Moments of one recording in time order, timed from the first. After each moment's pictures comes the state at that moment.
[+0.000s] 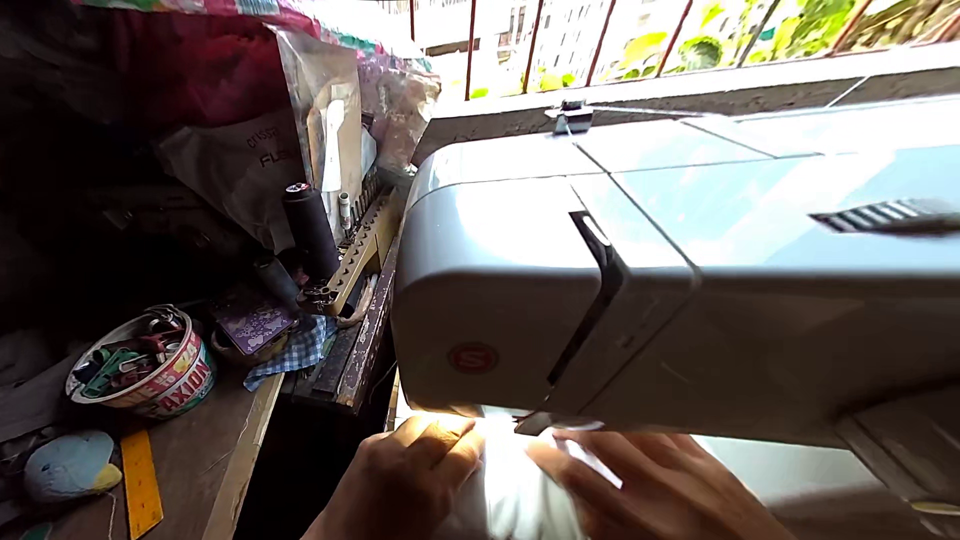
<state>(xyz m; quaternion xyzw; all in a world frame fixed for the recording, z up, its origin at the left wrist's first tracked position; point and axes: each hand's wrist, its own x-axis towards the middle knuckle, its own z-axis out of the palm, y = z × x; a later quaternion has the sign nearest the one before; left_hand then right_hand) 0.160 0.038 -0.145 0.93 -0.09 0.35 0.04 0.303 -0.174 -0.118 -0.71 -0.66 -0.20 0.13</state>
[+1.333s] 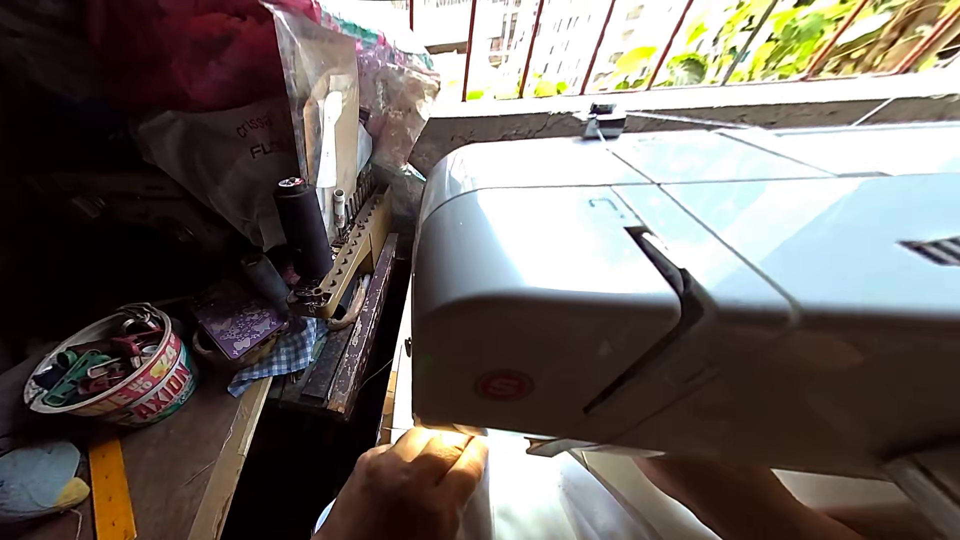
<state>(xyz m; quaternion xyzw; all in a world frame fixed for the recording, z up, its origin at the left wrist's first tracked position) 0.160 0.032 -0.141 0.93 -0.07 0.36 0.03 0.300 -0.129 -0.091 -0.90 -0.35 -0.08 0.24</state>
